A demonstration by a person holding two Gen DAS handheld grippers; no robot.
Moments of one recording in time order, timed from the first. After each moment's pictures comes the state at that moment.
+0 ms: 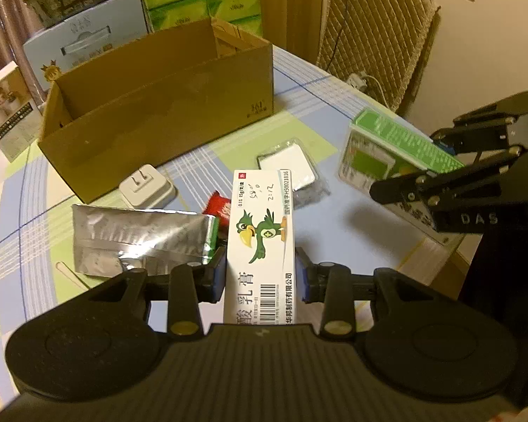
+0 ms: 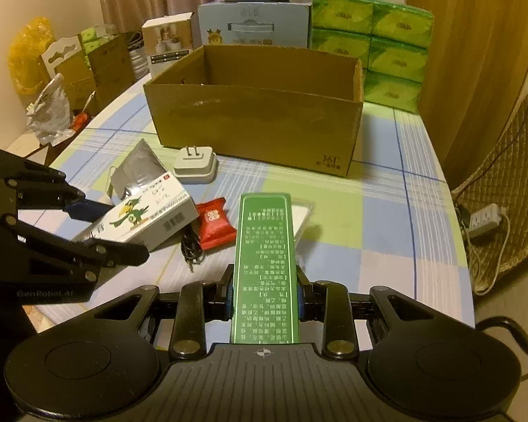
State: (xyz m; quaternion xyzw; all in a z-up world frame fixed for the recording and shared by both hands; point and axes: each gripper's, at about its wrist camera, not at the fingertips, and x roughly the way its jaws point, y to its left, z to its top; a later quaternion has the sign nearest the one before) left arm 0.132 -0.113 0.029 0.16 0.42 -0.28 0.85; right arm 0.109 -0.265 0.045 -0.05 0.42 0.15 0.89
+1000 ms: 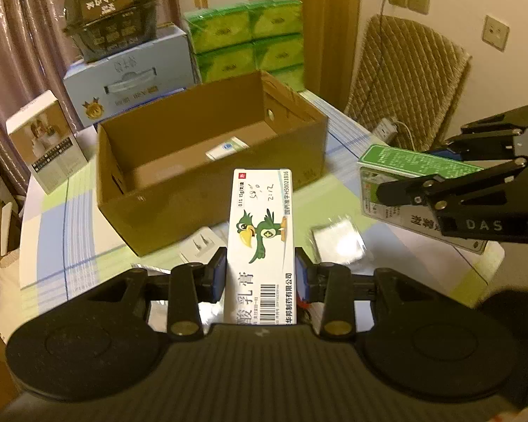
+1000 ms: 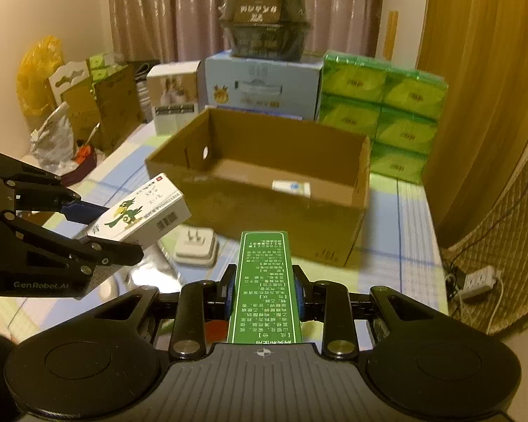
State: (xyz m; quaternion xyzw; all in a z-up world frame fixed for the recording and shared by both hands) left arm 0.189 -0.090 0.099 0.14 0.39 -0.24 0.88; right arm 0.169 -0.246 0.110 -0.07 0.37 0.16 0.91
